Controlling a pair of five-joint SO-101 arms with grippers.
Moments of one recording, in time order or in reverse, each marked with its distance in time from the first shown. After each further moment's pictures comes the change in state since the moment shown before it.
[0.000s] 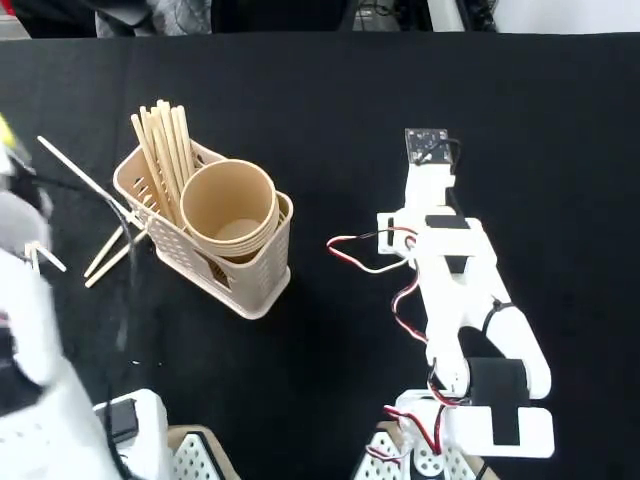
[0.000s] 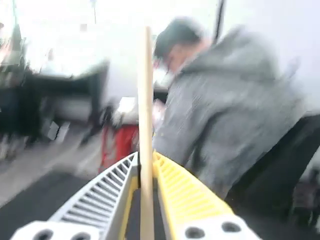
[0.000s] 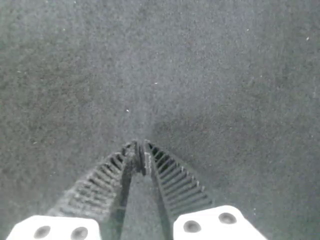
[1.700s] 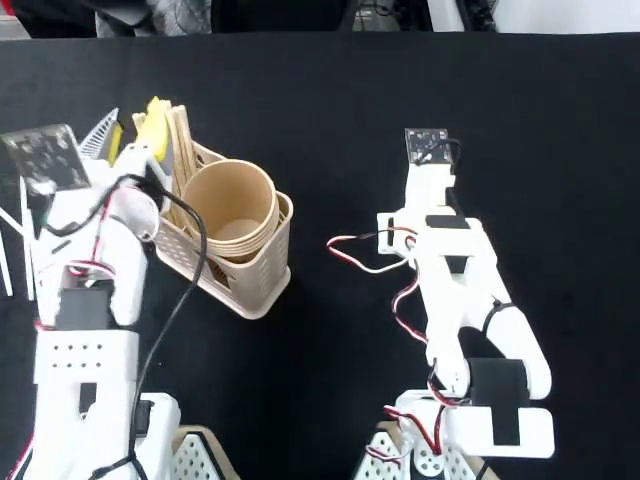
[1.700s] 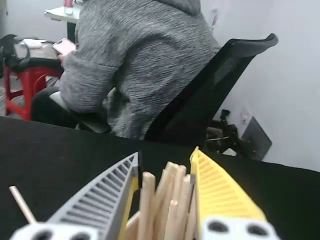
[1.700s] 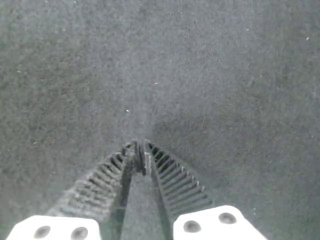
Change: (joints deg) left arm 17.7 1.6 35.7 -27.1 9.7; right arm 0.0 0.0 0.0 0.0 0.0
